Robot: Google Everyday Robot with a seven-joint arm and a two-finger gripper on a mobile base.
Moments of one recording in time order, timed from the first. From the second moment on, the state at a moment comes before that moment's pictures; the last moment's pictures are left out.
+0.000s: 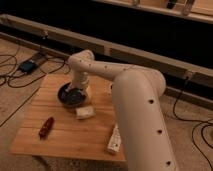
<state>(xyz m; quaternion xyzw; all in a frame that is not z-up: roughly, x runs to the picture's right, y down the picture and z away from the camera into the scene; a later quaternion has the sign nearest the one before) -0.157 0.043 0.887 -0.24 -0.27 -0.49 0.79</state>
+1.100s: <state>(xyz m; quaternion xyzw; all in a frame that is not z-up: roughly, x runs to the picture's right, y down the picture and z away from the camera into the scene) -0.147 0.047 0.953 -0.25 -0.31 -0.42 0.82</state>
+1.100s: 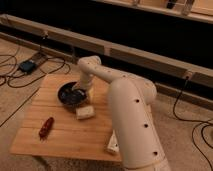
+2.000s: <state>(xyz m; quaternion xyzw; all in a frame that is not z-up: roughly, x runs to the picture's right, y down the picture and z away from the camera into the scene) -0.145 0.041 0.949 -0.24 -0.33 -0.41 0.81</state>
